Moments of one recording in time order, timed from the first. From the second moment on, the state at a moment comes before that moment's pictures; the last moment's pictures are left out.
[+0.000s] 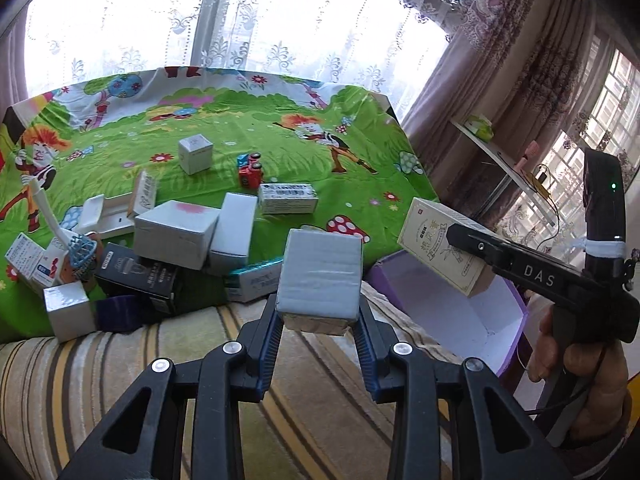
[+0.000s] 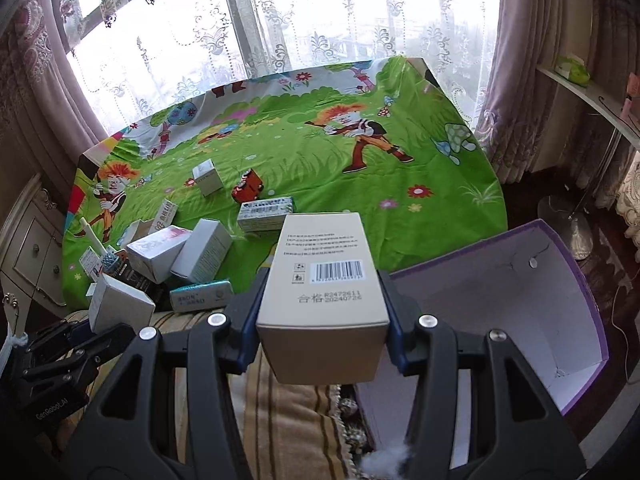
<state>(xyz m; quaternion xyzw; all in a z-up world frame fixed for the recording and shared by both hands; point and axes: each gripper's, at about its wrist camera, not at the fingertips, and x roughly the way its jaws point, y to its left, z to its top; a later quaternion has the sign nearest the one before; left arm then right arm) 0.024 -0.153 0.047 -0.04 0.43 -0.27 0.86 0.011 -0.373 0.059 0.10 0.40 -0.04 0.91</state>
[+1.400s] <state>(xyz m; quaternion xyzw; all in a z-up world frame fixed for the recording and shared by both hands) 0.005 -0.155 0.048 -0.10 0.44 -0.32 0.83 -0.054 -0.423 0.044 0.13 0.39 -0.06 0.91</state>
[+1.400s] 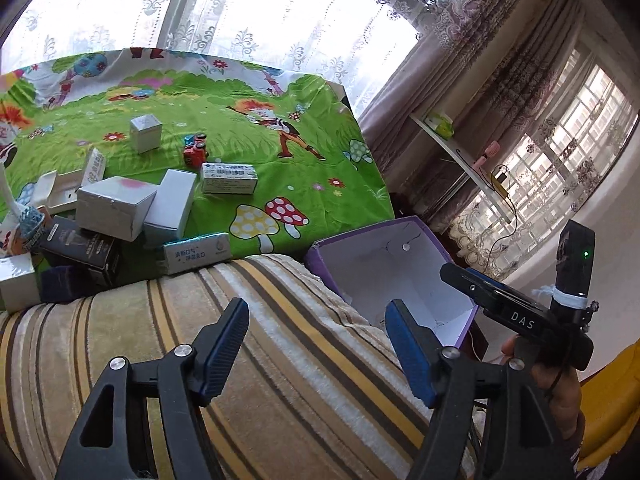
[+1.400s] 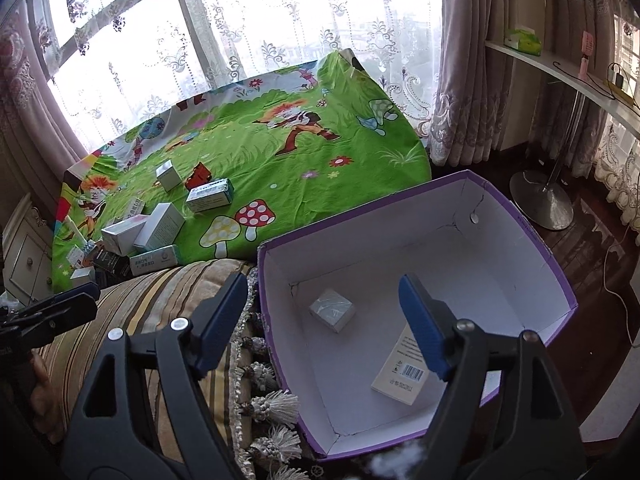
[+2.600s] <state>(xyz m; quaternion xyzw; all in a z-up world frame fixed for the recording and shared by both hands) 0.062 0.036 0.032 -0.16 0.44 -0.15 0.87 0.049 -0.281 0.021 0.07 0.51 0.13 0.85</state>
